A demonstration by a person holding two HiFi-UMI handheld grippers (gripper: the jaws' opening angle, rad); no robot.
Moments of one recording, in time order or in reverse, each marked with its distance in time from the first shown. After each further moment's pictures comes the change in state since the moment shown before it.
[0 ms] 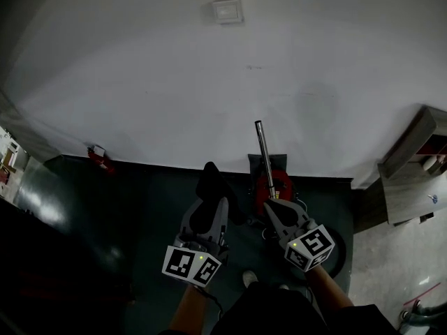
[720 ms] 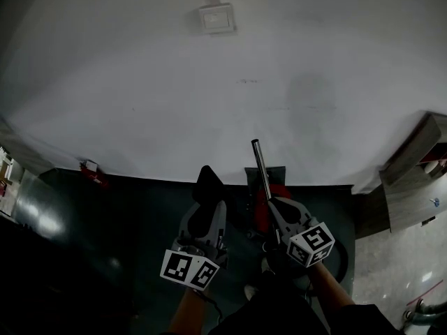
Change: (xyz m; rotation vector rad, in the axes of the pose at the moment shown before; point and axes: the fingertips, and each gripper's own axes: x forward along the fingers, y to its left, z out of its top) left arm 0.092 0.051 -0.007 -0.030 0.005 -0.036; right arm 0.067 -0.103 -0.008 0.020 0.032 -0.089
